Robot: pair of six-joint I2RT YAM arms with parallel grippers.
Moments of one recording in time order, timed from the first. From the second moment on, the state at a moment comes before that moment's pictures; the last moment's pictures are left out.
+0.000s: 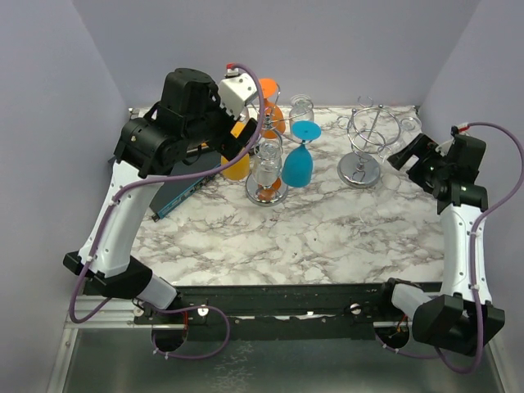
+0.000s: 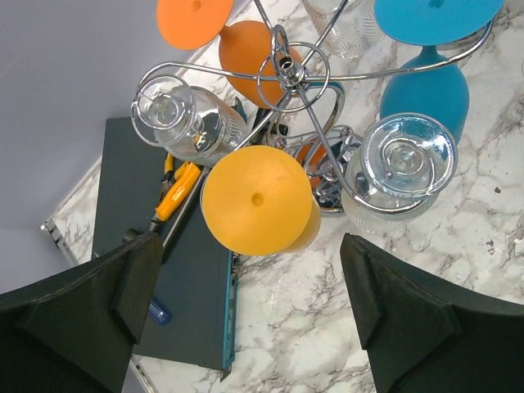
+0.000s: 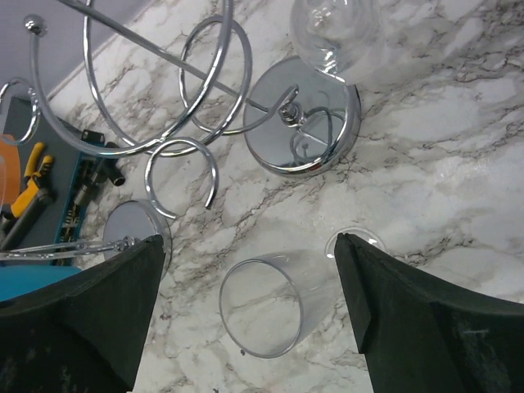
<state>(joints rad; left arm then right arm) -0.59 1.49 2.16 -1.16 -0.02 0.31 -0.30 1.08 1.07 -0.57 -0.28 0.43</state>
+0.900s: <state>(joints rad) -0.59 1.50 2.13 -1.15 -0.01 0.30 -0.26 1.16 1.07 -0.73 -0.17 0.36</state>
